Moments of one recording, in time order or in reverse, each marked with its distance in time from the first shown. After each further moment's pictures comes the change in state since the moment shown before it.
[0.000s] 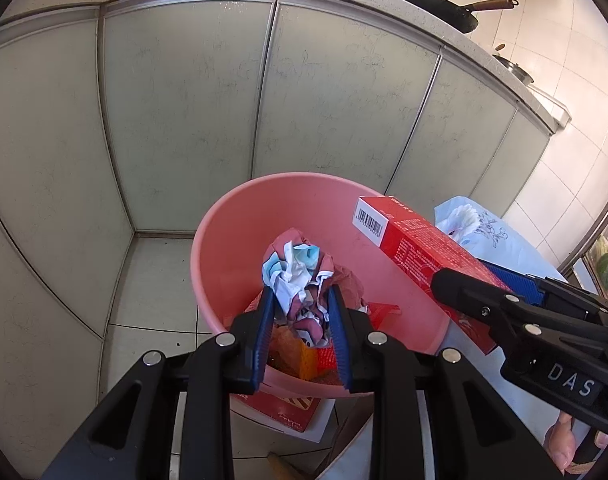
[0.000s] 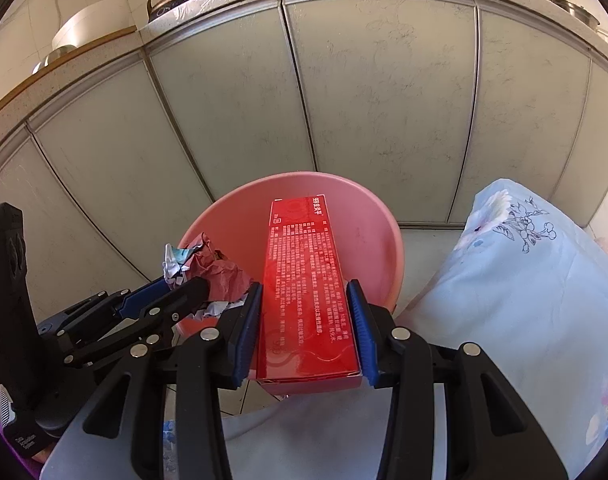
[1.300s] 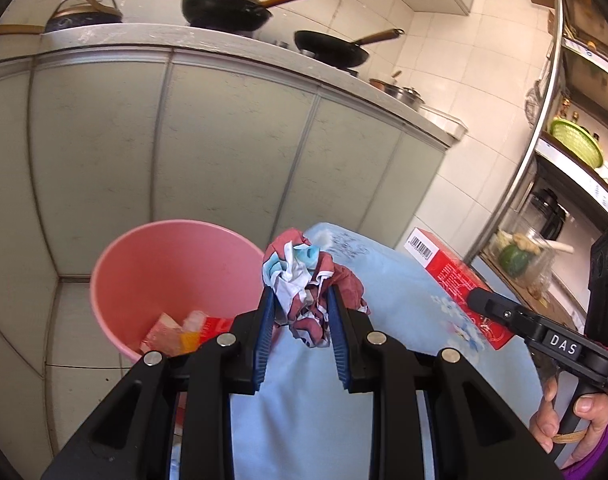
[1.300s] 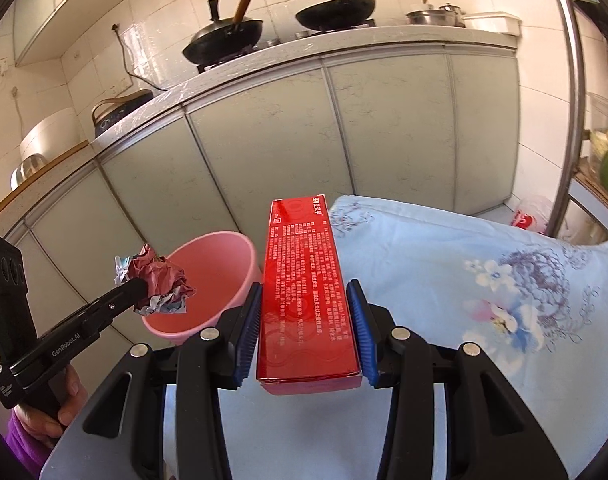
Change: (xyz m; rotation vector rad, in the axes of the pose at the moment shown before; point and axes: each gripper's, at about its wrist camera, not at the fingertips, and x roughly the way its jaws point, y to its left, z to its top) left arm -0.083 -0.067 -0.011 0.093 -0.155 -0.307; right arm -0.154 -0.096 -0.068 0.232 -0.269 -0.122
